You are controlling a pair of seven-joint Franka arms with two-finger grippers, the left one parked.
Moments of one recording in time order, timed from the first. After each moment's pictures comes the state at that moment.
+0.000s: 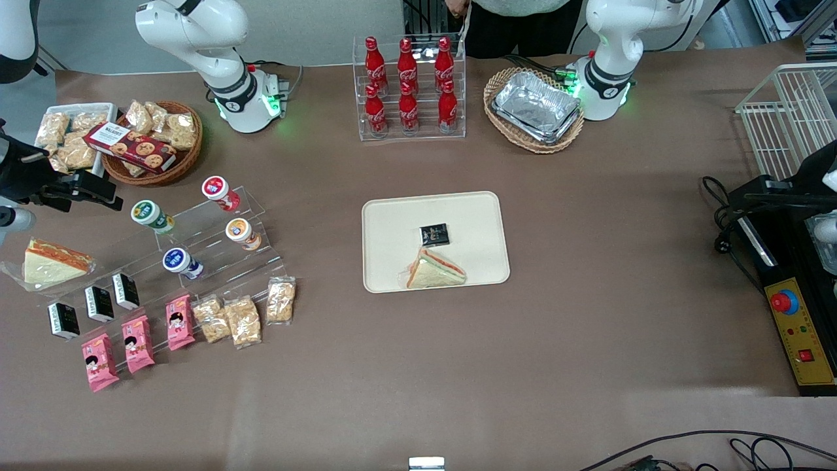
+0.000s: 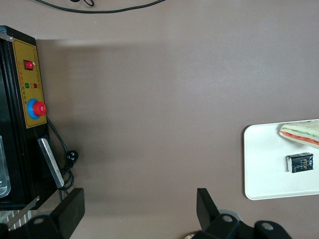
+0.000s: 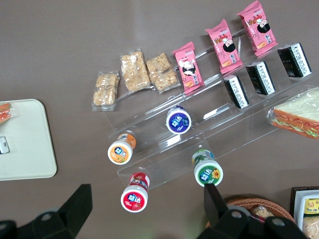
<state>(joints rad) -0.01 -0.02 -0.05 -1.61 0.06 1.53 -0.01</state>
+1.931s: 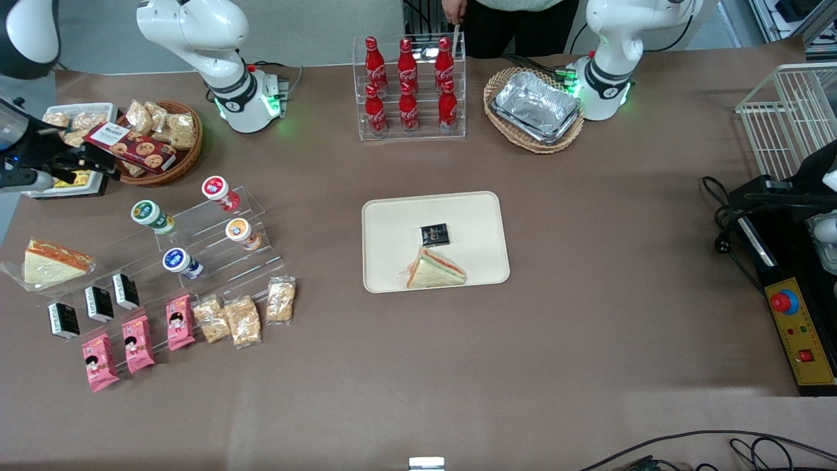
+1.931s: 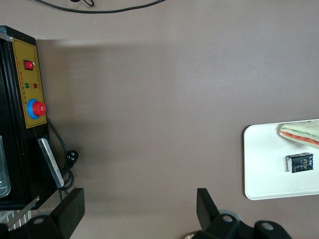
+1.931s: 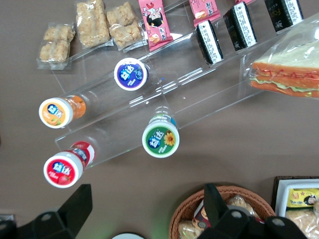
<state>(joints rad) -0.14 -0.32 -0.09 -2.14 -0.01 1.76 -0.23</state>
